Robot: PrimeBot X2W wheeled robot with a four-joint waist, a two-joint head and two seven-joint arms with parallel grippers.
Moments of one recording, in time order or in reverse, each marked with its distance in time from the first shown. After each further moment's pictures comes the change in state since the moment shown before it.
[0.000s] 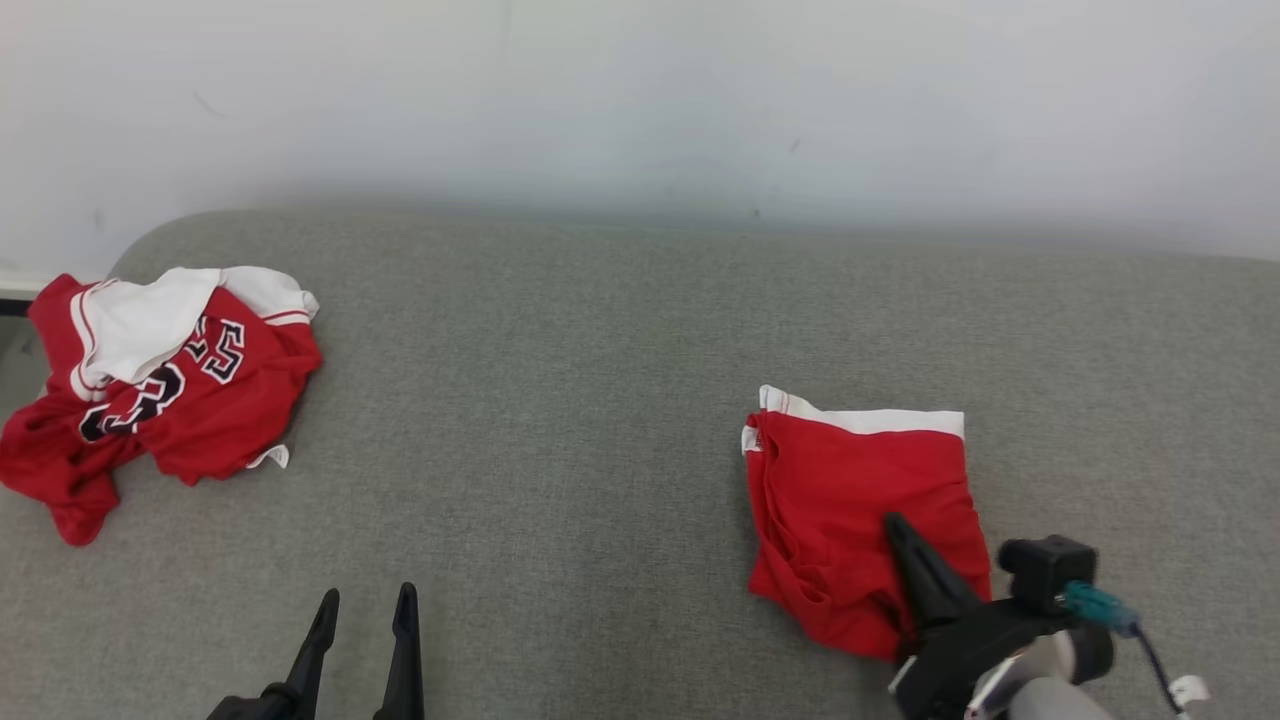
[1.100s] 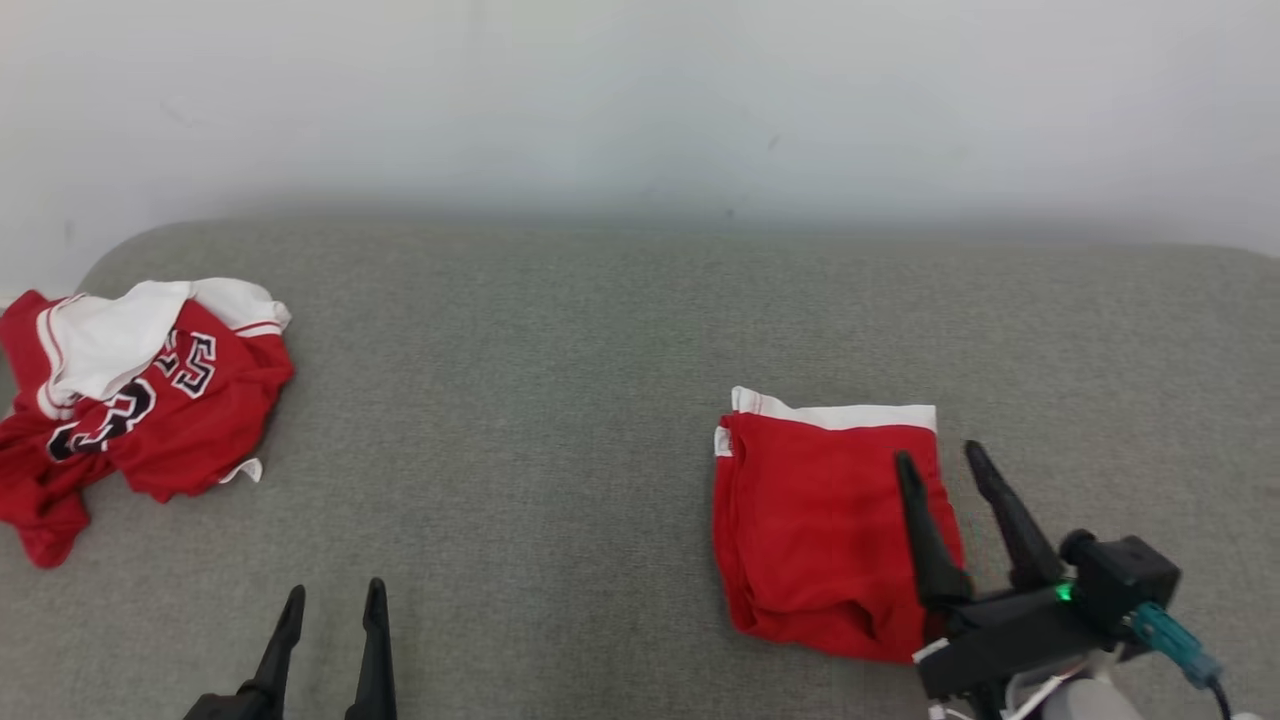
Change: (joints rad) left arm -0.007 0.000 0.052 0.001 0.068 0.013 0.000; right arm 0.153 0.131 -0.276 -0.367 -0.291 0.000 0.000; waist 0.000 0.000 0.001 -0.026
